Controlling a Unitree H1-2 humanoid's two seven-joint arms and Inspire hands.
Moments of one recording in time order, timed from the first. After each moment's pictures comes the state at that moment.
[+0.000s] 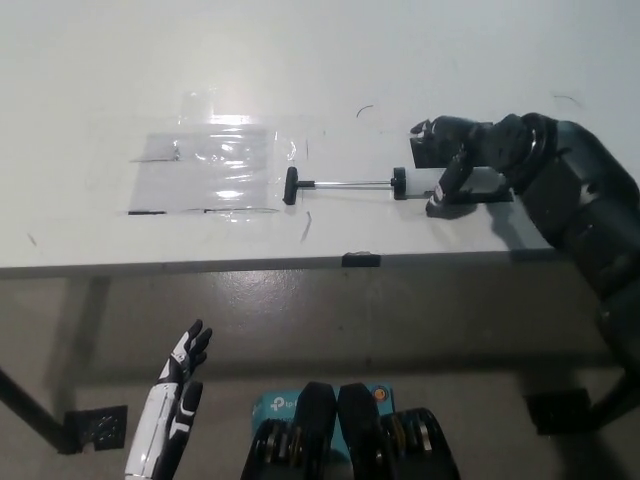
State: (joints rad) left_arm 0.10 0.06 -0.03 0.02 0.21 -0.35 -0.02; right_arm -1.24 -0.18 0.52 1.33 -0.42 0.03 0.37
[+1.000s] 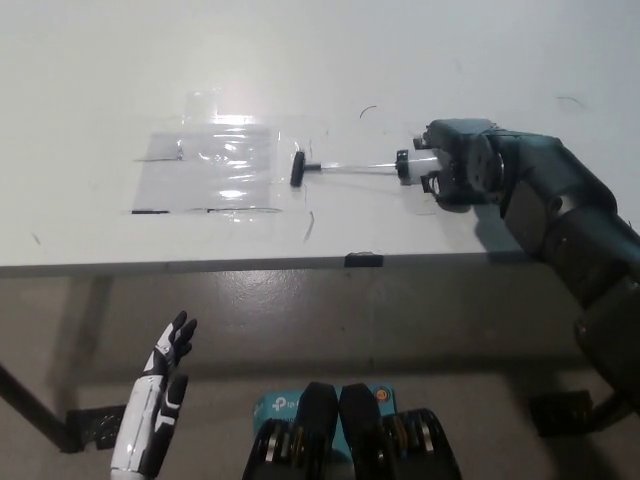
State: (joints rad) left_arm 0.09 0.07 0.00 0.00 0.19 -0.35 -0.02; right_arm -1.24 -0.15 0.68 1.37 -0.57 0.05 0.20
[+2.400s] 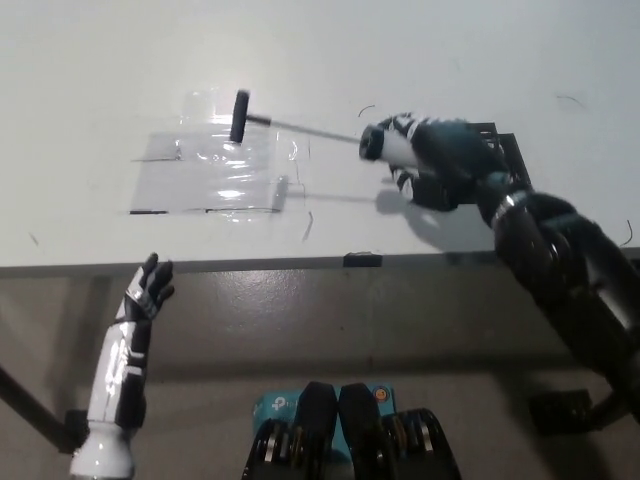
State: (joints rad) left_arm -0.02 0.07 0.04 -0.09 0.08 -0.28 -0.02; right_arm -0.78 -0.32 0.47 0.40 -0.58 -0.07 0.08
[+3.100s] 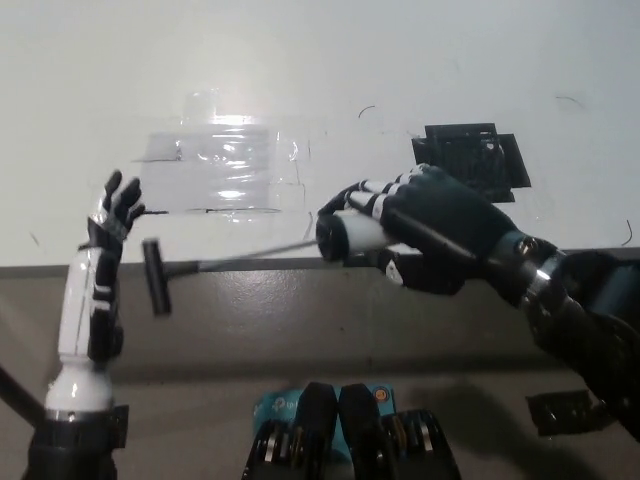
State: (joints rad) left_arm -0.18 0.08 0.10 -0.16 0.07 -0.24 -0.02; right_arm -0.66 -0.44 0.52 -0.34 -0.63 0.10 0.47
